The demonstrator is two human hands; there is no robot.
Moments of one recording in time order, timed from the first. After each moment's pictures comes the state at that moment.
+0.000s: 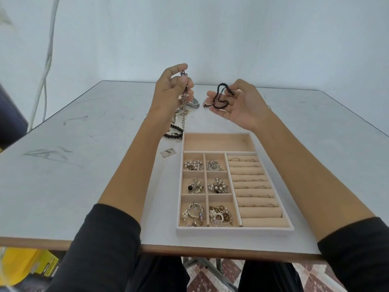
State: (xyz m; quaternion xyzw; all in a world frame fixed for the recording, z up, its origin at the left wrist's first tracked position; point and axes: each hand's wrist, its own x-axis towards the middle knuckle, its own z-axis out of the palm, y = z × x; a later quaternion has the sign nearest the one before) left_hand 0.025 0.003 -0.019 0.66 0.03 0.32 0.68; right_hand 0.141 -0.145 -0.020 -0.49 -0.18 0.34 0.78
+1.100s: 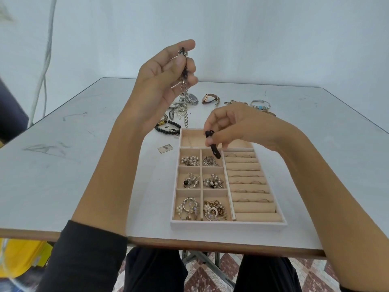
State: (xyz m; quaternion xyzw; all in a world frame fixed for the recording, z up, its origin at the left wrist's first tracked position) left_hand -0.023 -0.013 0.007 0.65 -0.13 0.26 0.70; right_hand 0.068 -0.193 -0.005 -0.74 -0.46 0.28 0.40
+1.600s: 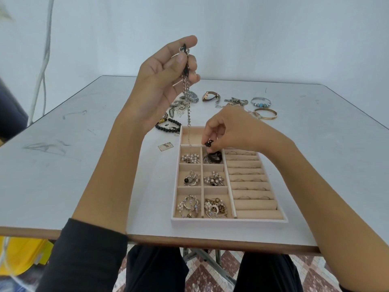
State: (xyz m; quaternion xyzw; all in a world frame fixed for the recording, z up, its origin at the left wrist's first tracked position) left_hand -0.025 -0.017 0.006 0.65 -0.14 0.24 0.70; right_hand 0.060 -0.180 -0.018 -0.82 -0.51 0.11 0.24
